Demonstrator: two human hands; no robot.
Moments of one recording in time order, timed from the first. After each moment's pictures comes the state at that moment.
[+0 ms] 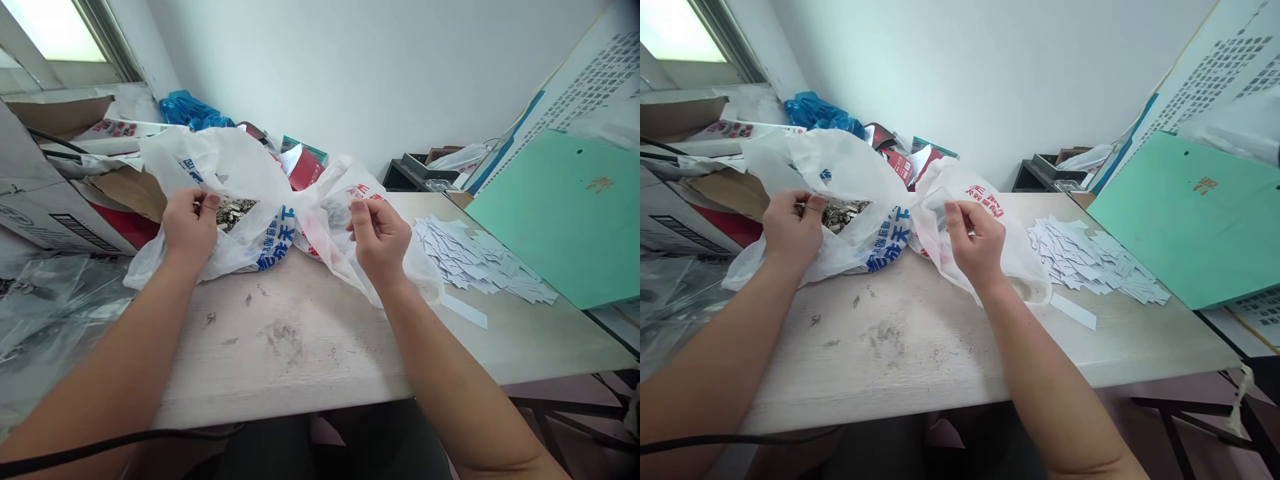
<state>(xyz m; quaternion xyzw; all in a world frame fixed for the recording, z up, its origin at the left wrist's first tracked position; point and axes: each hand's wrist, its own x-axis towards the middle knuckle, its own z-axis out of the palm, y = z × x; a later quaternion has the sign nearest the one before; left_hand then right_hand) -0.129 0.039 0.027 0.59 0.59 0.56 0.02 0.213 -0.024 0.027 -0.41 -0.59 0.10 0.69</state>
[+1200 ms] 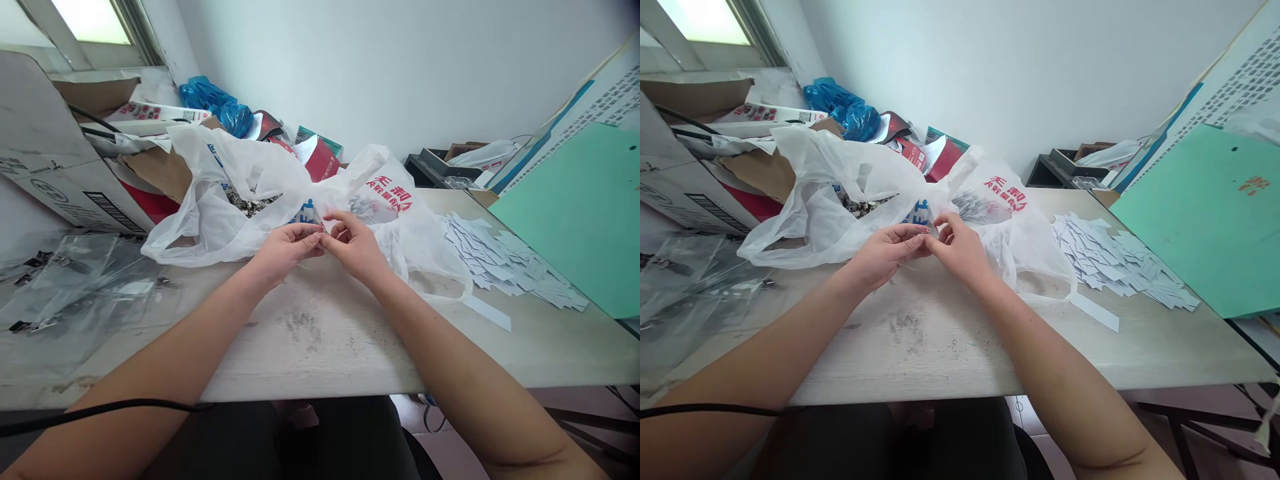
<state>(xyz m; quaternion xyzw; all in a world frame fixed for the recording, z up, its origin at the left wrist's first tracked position) -0.024 -0.022 -0.007 0.49 0.34 0.49 0.64 0.177 -0.020 -0.002 -0.49 -0.65 0.33 0.47</state>
